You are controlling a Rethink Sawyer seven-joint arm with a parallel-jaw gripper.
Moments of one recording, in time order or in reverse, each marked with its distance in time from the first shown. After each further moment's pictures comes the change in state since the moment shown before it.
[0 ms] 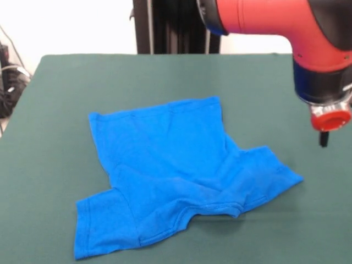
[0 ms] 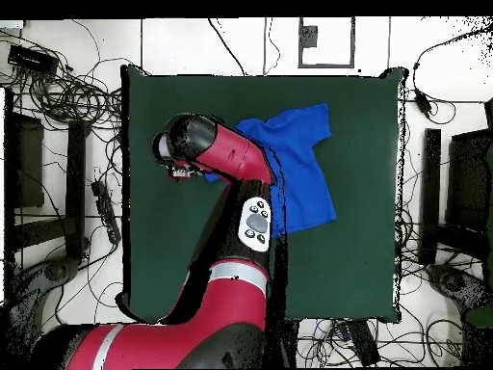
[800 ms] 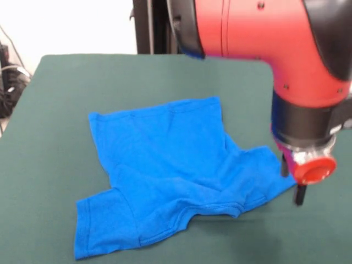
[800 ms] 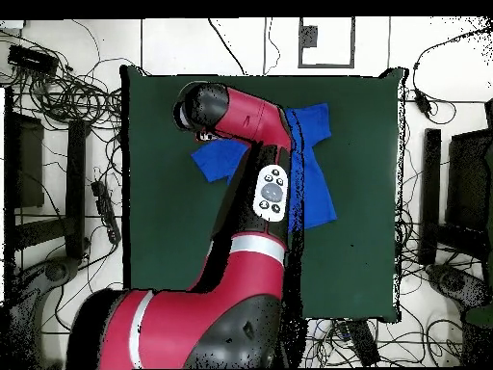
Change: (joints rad) arm -0.062 0.173 -0.060 -0.378 -0.147 -0.033 0.000
